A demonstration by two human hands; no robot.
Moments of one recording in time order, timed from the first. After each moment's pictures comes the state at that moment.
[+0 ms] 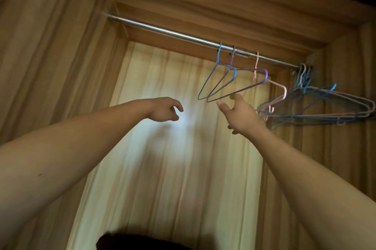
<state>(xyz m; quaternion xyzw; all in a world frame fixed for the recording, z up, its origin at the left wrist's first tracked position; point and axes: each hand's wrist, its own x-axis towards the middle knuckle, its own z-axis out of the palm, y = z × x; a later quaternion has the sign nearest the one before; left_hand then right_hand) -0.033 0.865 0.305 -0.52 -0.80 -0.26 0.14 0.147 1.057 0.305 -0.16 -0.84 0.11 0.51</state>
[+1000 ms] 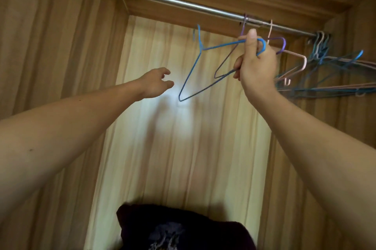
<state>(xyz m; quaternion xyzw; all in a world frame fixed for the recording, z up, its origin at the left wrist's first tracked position) -0.068 0.847 0.286 -0.44 -0.76 -0.46 0.16 0.140 1.000 0.319 0.06 -0.63 0.30 0.71</state>
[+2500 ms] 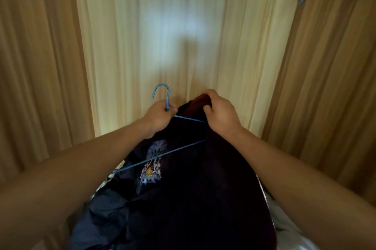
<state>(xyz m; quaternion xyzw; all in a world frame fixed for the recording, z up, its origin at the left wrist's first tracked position) -0.062 0.988 -0.007 -0.37 -0.77 -0.52 -0.02 0.084 1.142 0.012 -0.10 -0.90 0.15 0.39</state>
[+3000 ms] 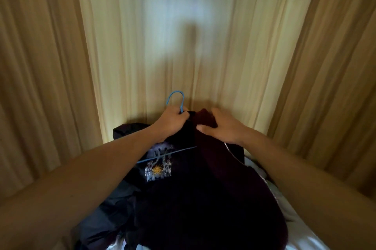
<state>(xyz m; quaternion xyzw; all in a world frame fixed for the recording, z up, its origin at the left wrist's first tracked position) -0.054 0.992 -0.040 -0.38 -0.77 -0.50 -0.10 0.083 1.153 -0.029 -0.14 -0.97 0.19 0.11</state>
